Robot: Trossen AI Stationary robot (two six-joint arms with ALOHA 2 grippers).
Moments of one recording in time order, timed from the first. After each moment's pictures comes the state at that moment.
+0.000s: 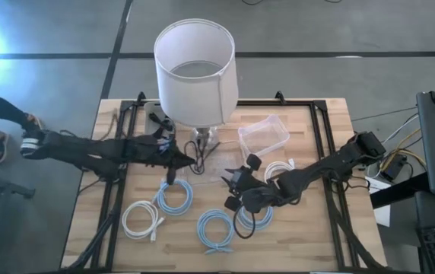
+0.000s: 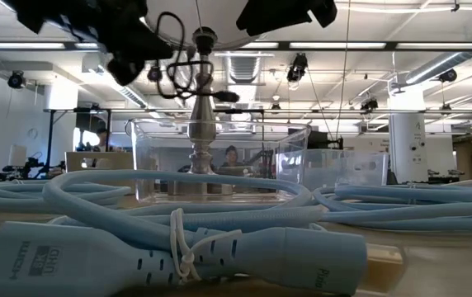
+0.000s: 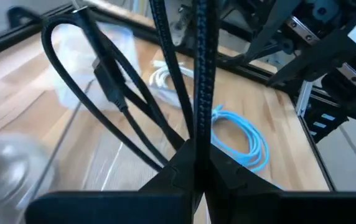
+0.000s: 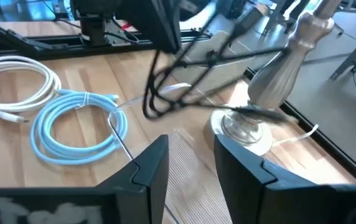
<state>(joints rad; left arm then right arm) -0.02 0.92 0.60 0.00 -0.04 -0.36 0.41 1.69 1.28 -0.28 0.86 0.40</state>
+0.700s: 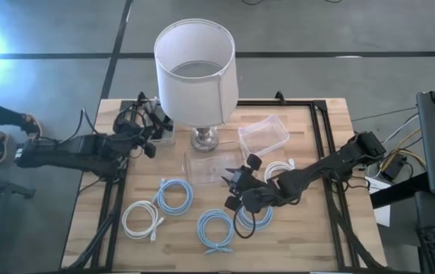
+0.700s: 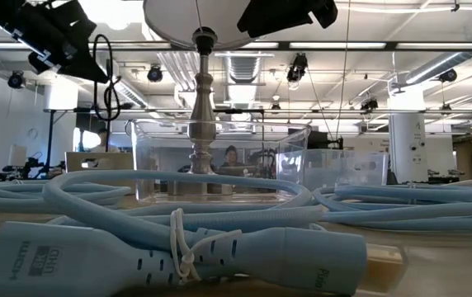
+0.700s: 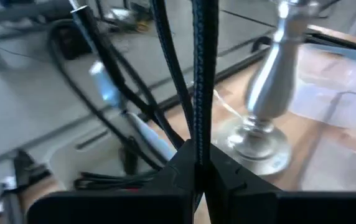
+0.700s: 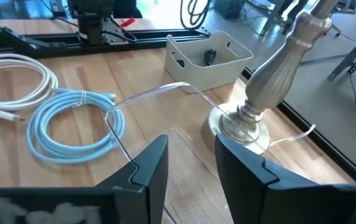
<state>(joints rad) -0.01 0.53 0.59 -0.63 -0.82 -0.44 0.41 1.69 1.28 -0.28 0.86 0.39</state>
